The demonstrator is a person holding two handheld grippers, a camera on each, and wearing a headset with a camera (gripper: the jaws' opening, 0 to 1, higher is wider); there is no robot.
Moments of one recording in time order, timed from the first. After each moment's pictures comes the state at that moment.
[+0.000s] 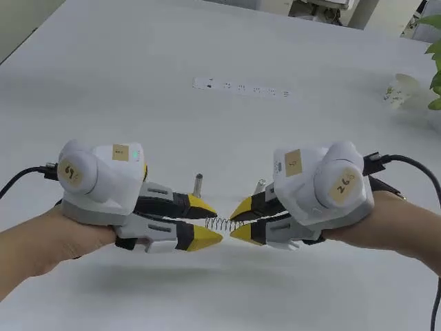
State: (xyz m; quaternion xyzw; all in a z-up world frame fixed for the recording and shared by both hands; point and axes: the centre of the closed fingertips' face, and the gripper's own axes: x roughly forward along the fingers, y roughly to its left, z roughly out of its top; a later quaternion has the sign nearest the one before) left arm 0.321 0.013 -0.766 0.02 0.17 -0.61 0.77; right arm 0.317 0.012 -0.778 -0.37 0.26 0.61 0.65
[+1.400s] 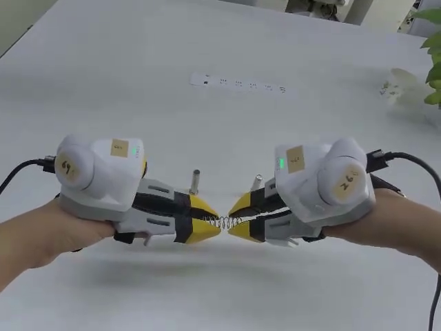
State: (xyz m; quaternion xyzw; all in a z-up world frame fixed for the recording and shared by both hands) left arm 0.312 0.010 -0.762 0.04 0.16 -0.64 0.75; right arm 0.314 0.009 -0.776 -0.36 0.26 0.61 0.66
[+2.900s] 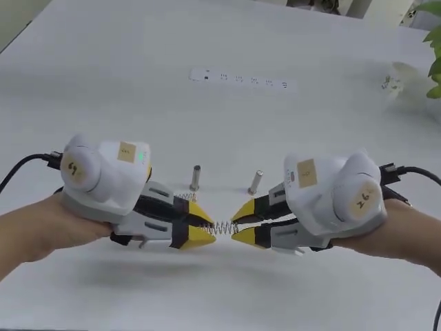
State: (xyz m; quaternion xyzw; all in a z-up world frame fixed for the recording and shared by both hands) left arm 0.301 0.013 -0.780 0.10 0.18 -0.65 0.73; right arm 0.300 0.008 -0.777 -0.36 0.23 0.63 0.65
